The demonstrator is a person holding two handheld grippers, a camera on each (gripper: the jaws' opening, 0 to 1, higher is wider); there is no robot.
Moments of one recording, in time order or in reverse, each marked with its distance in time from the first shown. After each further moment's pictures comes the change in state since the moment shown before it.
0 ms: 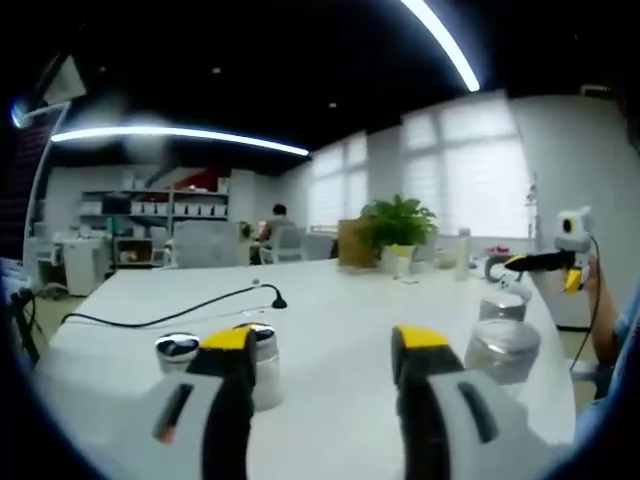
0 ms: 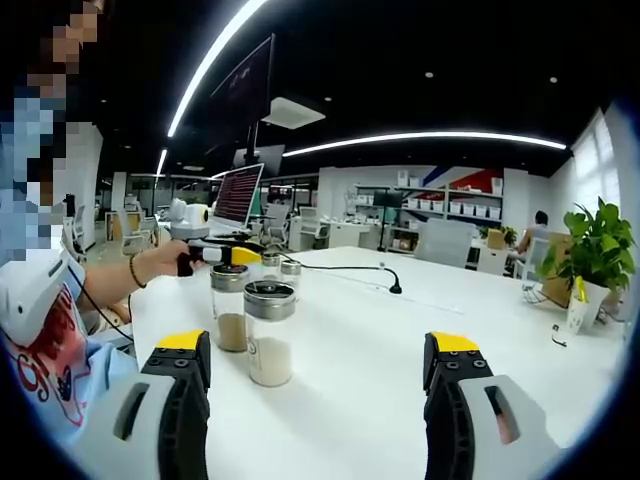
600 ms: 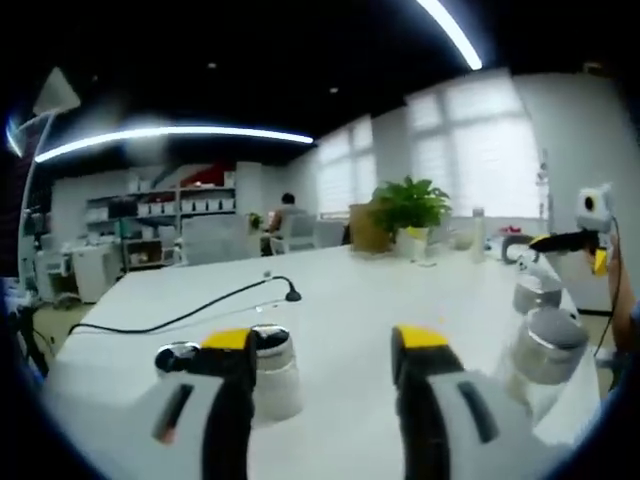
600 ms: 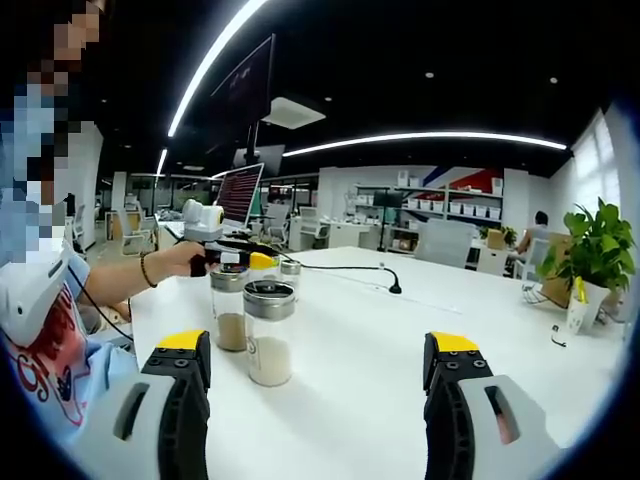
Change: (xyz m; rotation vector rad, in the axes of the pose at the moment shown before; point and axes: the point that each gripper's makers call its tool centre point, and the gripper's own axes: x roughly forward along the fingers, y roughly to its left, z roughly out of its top) left arm 0.028 0.015 -0.010 0.052 0.061 0.053; right arm 0.000 0.000 0.000 -0.004 0.001 -0.001
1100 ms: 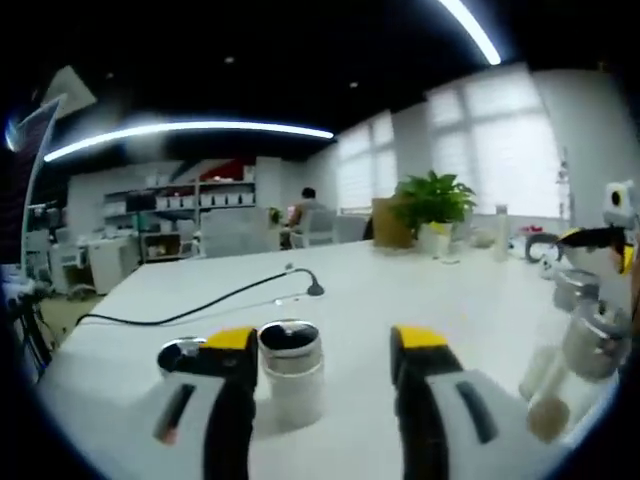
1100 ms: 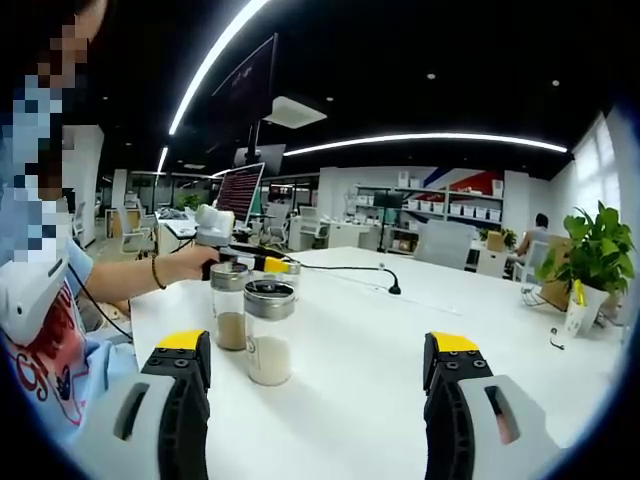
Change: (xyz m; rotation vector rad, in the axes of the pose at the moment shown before) left arm 0.020 0.022 -0.014 -0.013 0.018 0.088; right arm -0.002 -0.001 0.001 -0.011 0.001 -0.001
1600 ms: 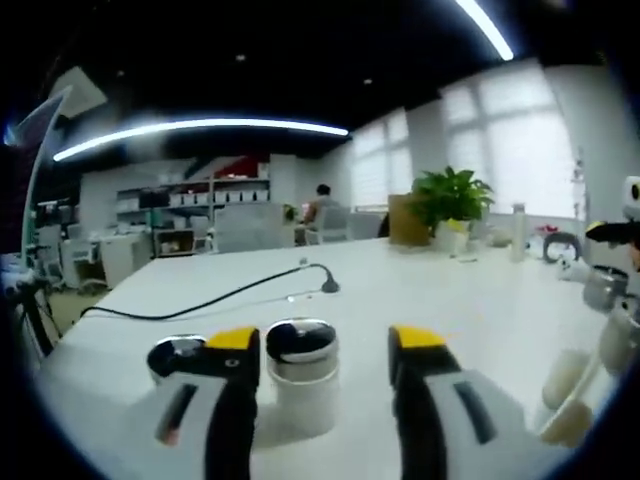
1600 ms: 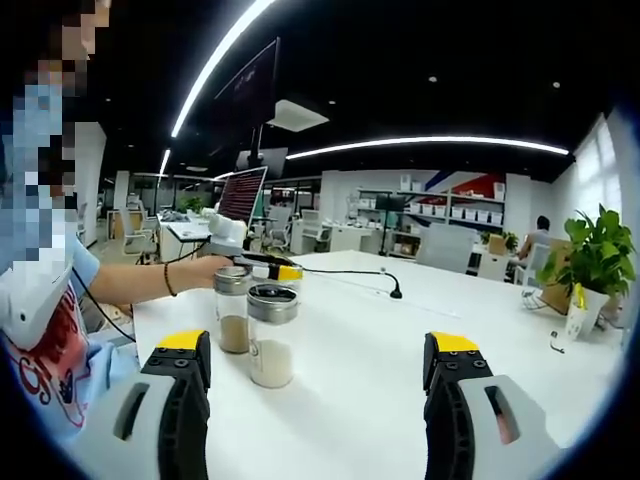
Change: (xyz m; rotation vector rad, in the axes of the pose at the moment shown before) left arm 0.019 0.011 -0.010 -0.024 0.008 0.061; right arm -0.003 0.002 0.004 -0.007 -0.014 0.005
